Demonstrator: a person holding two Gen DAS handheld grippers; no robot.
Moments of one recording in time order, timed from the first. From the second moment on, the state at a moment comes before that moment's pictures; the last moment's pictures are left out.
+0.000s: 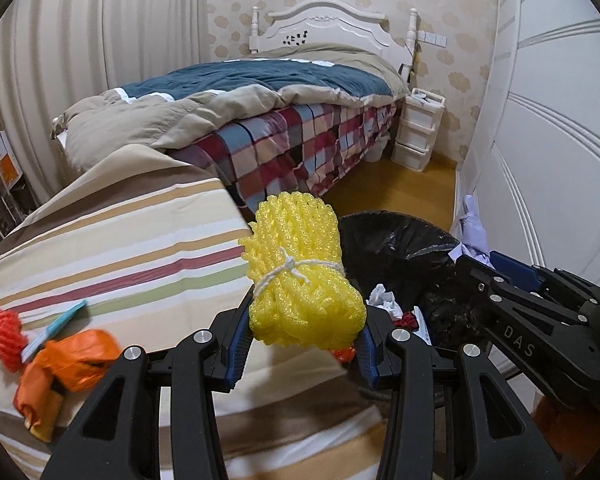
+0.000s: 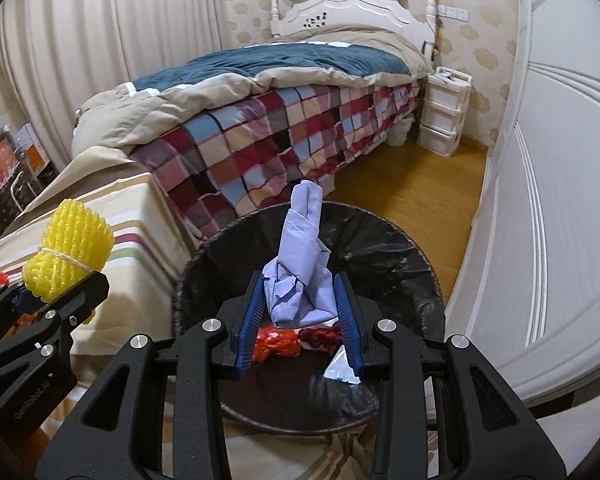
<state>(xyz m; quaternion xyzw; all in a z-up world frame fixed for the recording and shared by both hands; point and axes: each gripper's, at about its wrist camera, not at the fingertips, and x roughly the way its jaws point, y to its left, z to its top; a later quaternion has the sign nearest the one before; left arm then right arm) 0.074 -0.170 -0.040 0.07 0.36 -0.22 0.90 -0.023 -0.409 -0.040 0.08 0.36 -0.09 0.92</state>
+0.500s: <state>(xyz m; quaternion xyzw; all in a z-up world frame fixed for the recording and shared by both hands) 0.089 -0.211 -0.050 0.09 0.37 -0.22 0.90 -0.008 -0.435 -0.057 0.10 0.37 -0.11 0.92</state>
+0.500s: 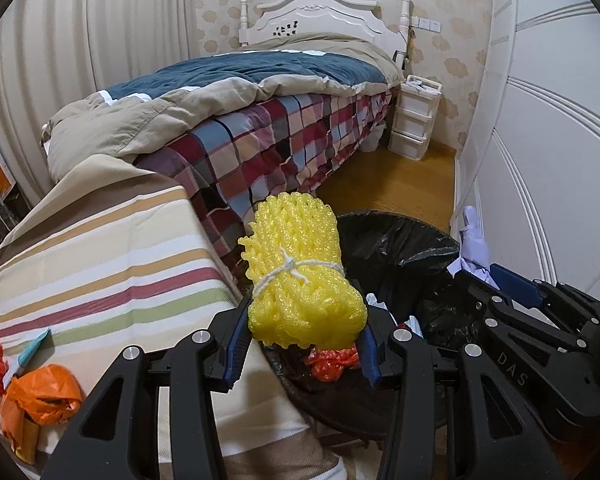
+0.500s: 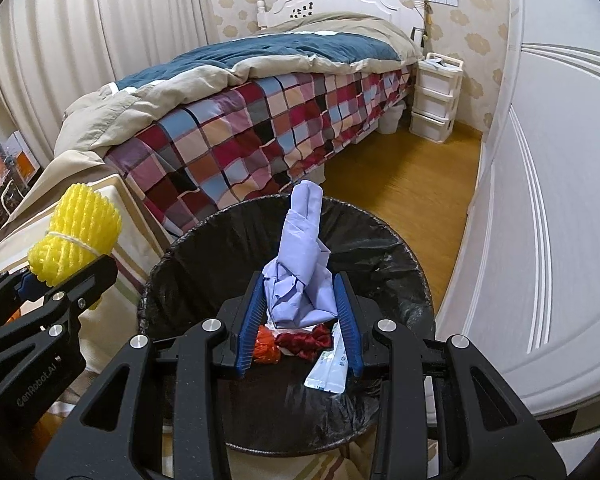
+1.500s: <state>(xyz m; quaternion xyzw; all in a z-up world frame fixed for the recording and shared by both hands) 0.068 -0.126 -0.029 0.07 0.36 -0.14 0.92 -0.031 -0.398 -0.035 0.09 0.35 -0.11 0.93</state>
